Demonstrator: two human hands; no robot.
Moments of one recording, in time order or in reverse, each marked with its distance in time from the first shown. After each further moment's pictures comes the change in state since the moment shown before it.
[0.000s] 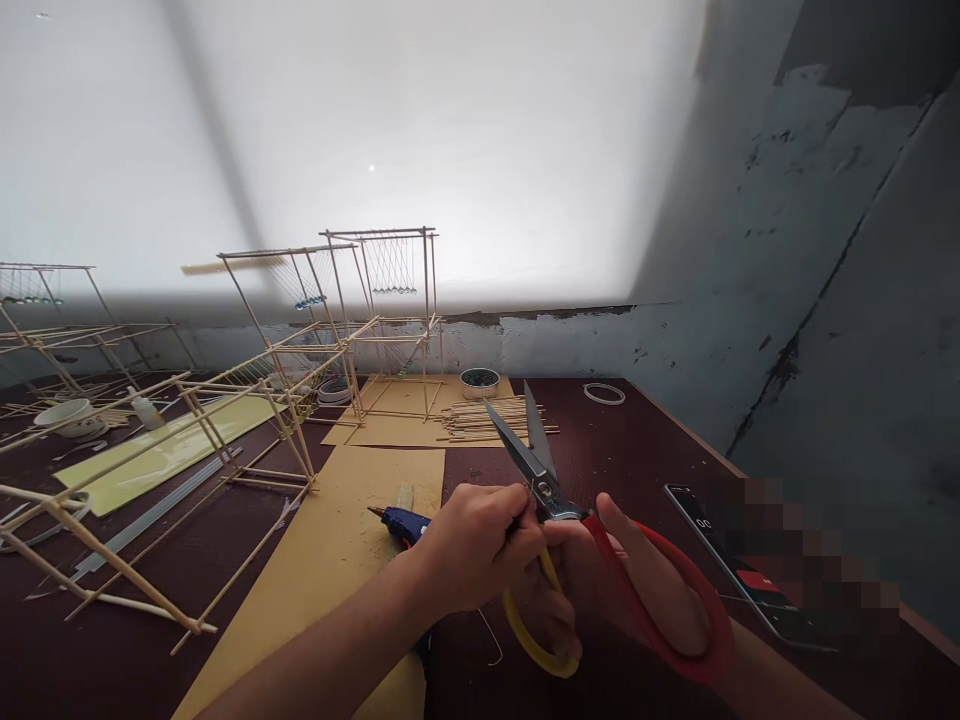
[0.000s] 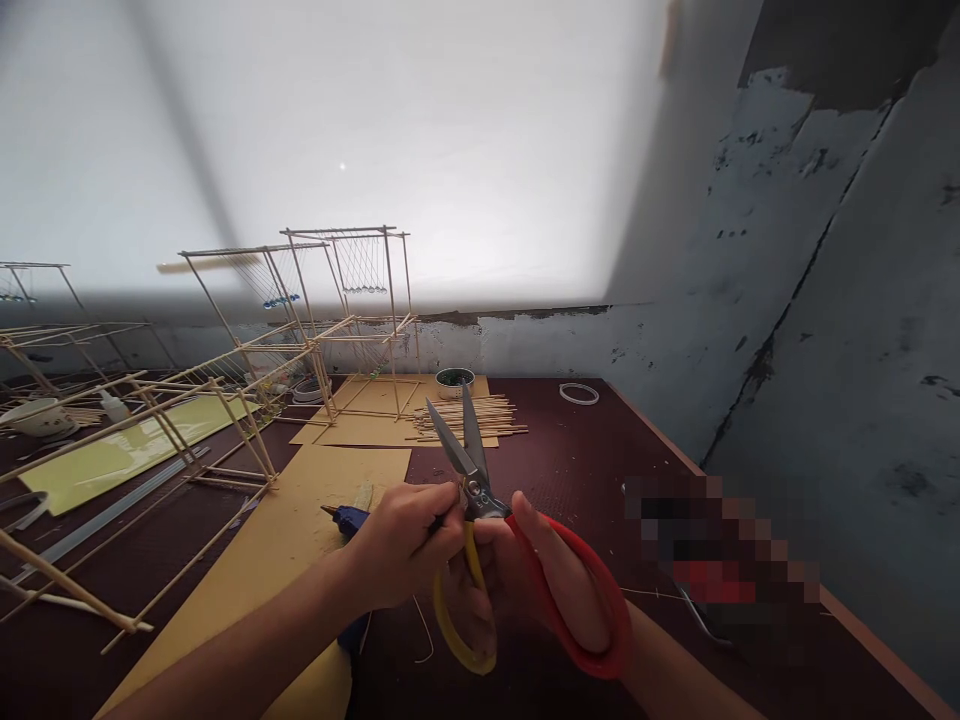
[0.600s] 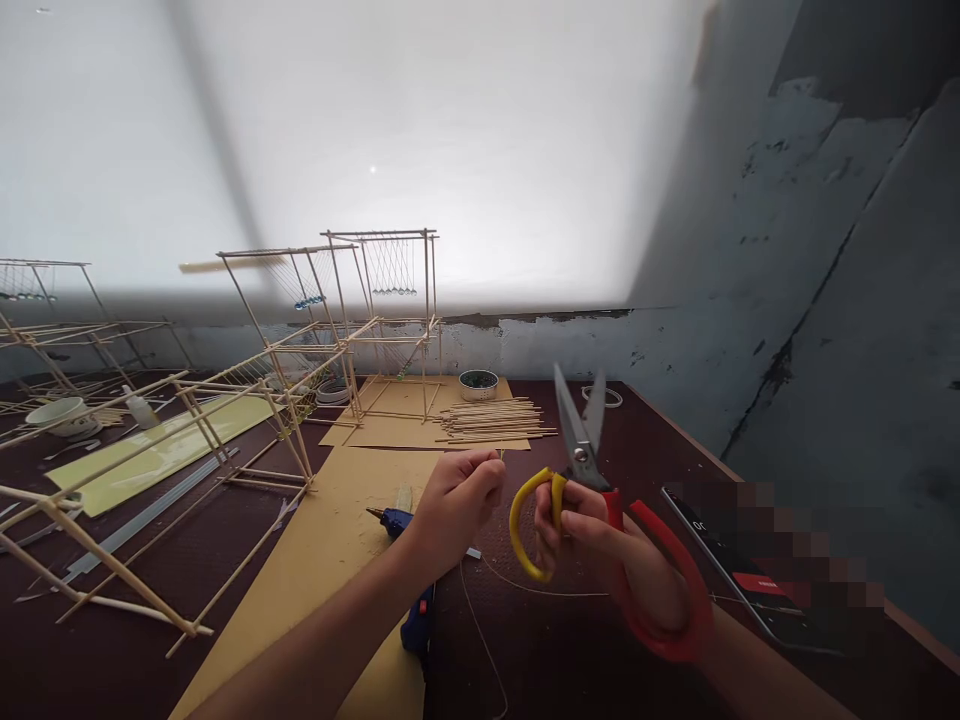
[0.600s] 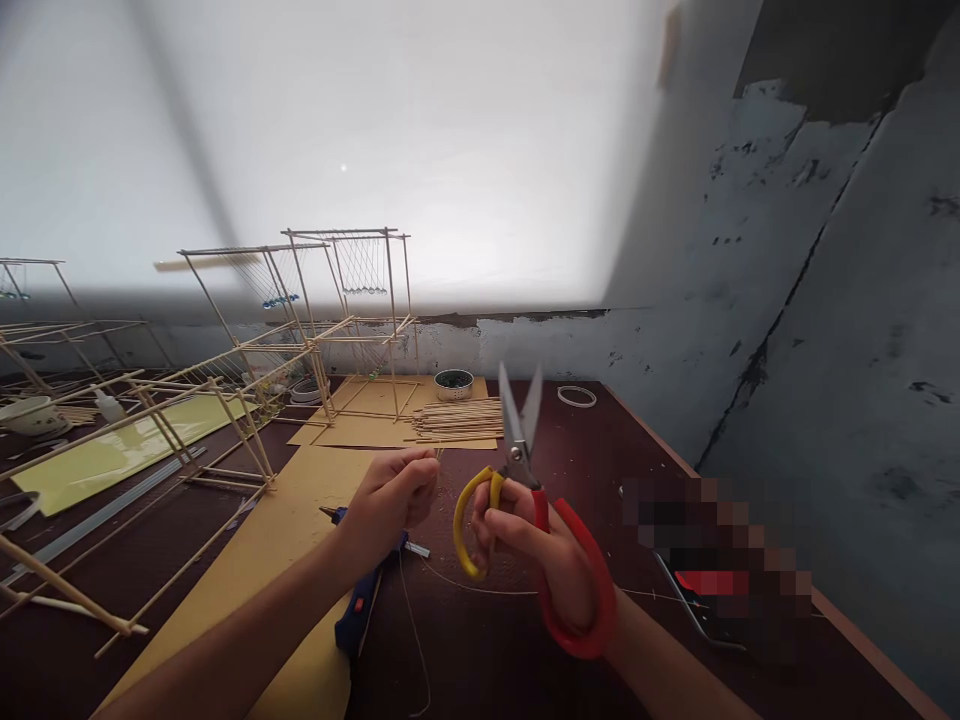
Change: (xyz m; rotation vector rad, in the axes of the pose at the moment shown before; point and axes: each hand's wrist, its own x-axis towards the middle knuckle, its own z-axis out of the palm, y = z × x) left_hand 0.016 -0.009 -0.007 -0.801 0.174 -0.454; right_hand -0.001 0.002 -0.021 -0.128 0.306 -0.135
